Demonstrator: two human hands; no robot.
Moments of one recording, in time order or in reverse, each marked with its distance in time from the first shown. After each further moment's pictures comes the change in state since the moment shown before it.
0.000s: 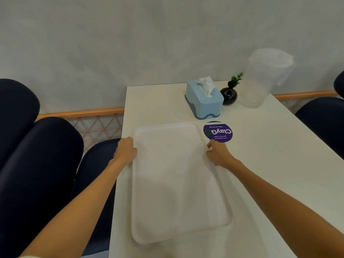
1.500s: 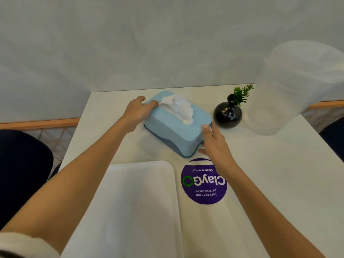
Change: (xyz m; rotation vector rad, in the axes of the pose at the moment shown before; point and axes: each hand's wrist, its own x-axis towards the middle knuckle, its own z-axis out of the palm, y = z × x) left_hand 0.209 0.227 0.046 -0.449 -0.052 -0.090; right_hand 0.194 0.022 -0.065 0.775 0.052 -0.041
